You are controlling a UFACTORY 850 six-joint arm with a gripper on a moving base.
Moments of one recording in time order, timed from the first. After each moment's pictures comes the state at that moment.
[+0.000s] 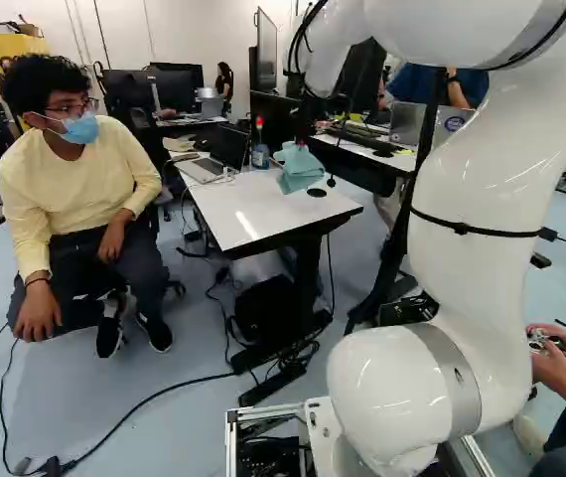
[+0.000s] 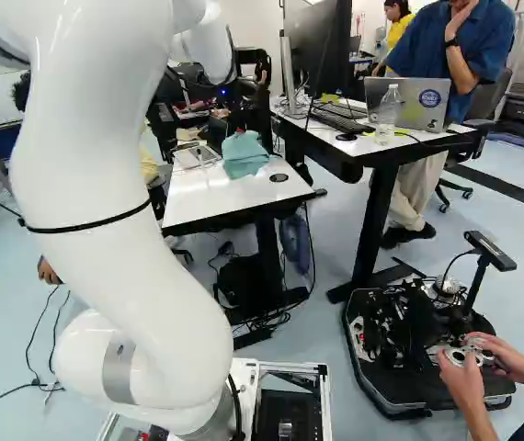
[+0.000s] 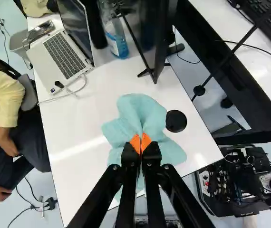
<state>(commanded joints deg) 1.2 -12.6 -80.0 3.0 -32.4 0.0</state>
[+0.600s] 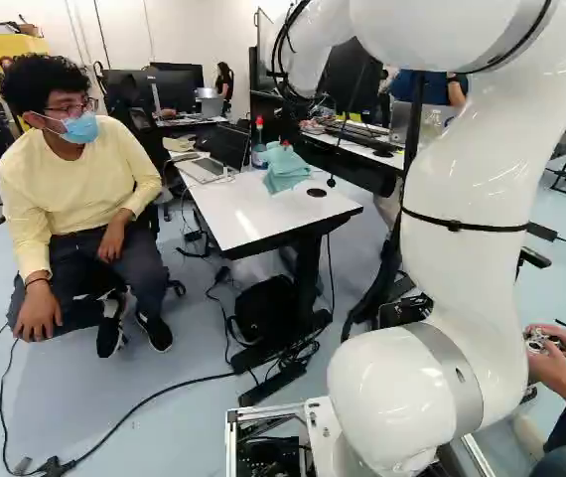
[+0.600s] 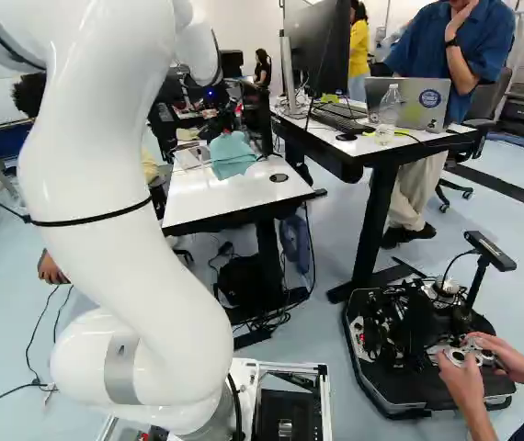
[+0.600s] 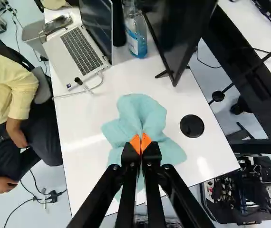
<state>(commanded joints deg) 5.4 -14.9 -82.6 3.0 -32.6 0.0</state>
